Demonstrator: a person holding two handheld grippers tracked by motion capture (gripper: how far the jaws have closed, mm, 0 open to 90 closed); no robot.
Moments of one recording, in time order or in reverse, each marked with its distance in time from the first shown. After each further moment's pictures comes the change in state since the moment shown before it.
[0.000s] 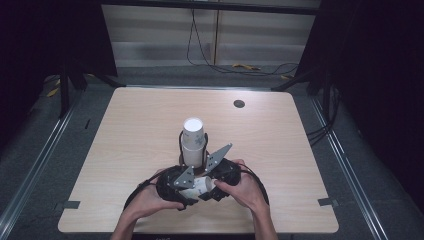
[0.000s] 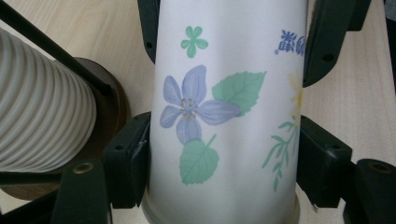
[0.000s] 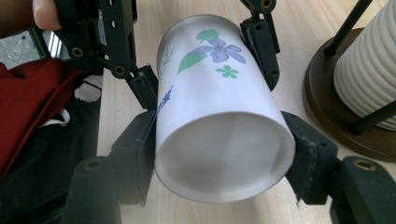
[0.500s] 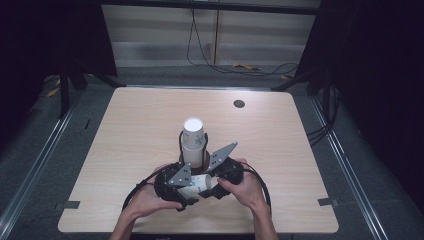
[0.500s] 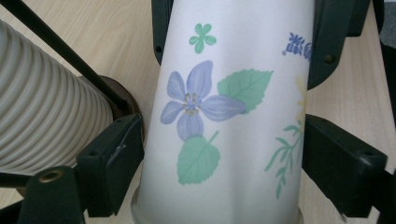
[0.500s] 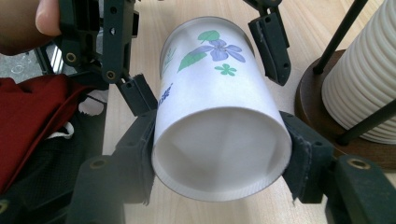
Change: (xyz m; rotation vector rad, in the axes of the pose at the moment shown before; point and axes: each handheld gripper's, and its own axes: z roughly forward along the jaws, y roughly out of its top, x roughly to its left) left arm 0.002 -0.002 -0.007 -0.095 0.025 -0.020; right arm 0.001 -0.001 -0.009 -0.074 -0.006 -0.004
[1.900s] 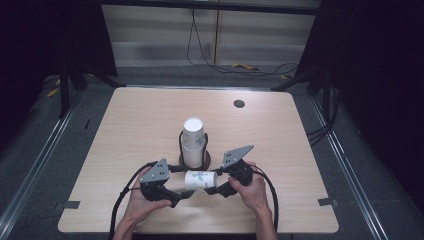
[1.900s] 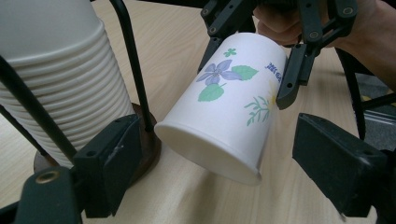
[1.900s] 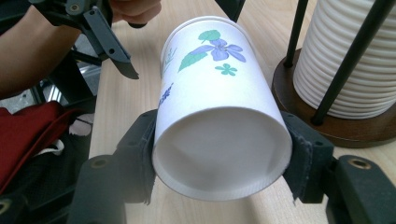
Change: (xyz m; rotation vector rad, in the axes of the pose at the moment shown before) left arm 0.001 -0.037 -0.021 -0.370 0.060 -0.230; right arm -0.009 -0.034 -0.007 -0.165 -0.036 0.080
